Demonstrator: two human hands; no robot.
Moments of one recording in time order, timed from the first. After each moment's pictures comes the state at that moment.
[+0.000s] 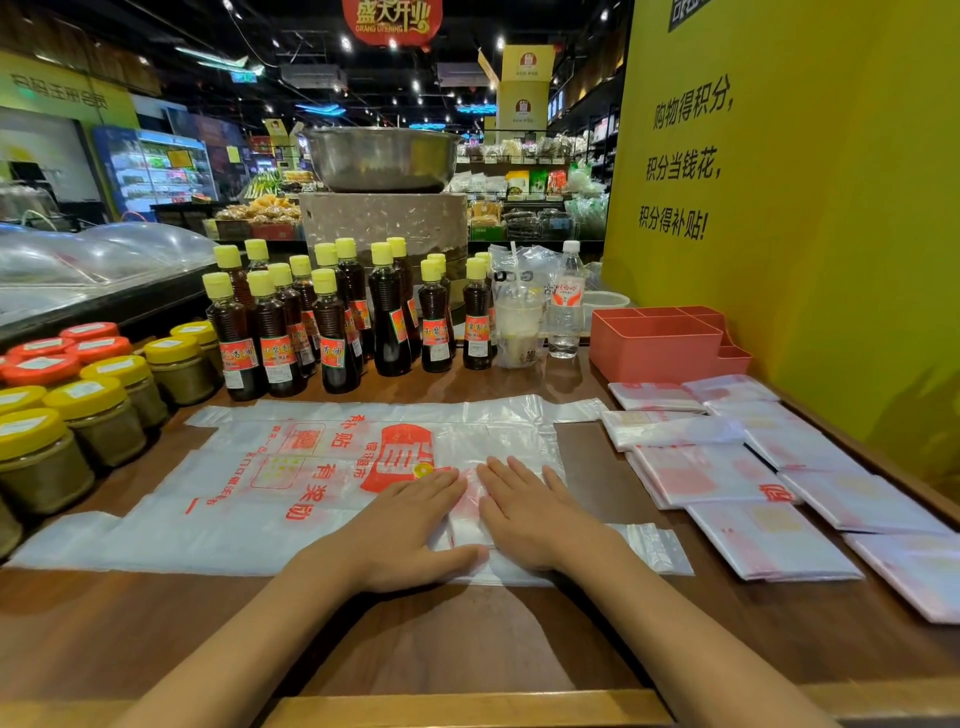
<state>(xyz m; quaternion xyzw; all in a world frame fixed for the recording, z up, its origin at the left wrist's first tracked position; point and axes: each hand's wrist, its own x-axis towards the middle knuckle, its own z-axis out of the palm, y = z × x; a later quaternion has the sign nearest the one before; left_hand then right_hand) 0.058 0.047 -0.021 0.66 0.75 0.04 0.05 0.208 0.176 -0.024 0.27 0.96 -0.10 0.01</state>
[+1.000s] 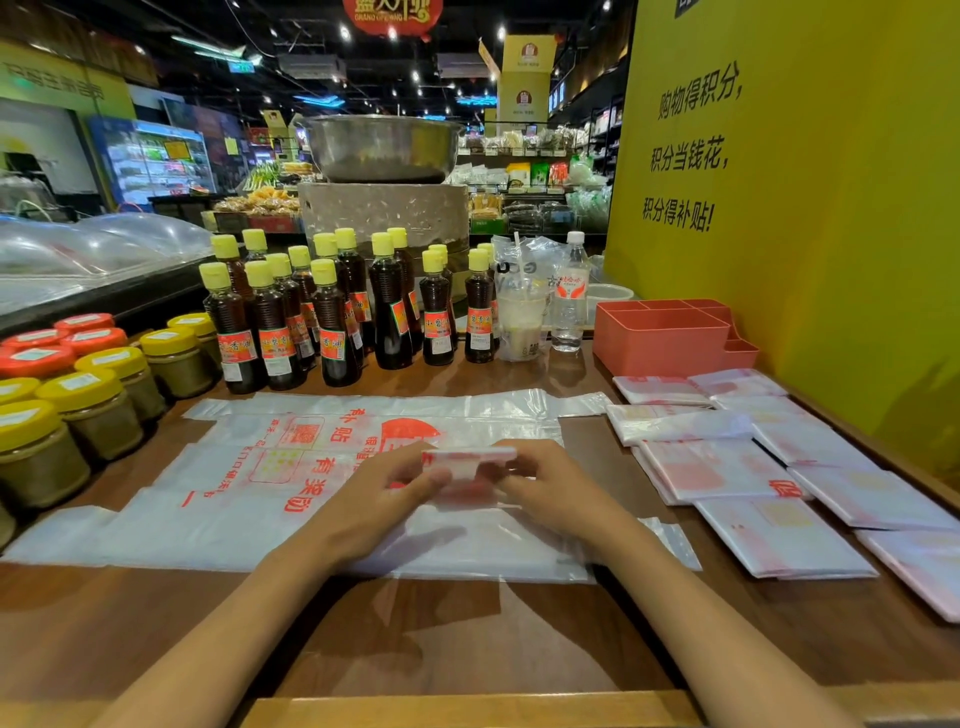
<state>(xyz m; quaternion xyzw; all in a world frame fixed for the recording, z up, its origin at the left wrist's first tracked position) 0.046 0.034 -0.005 0.60 0.67 0.41 0.12 0.219 0.179 -0.004 0.19 0.84 -0.44 -0.23</state>
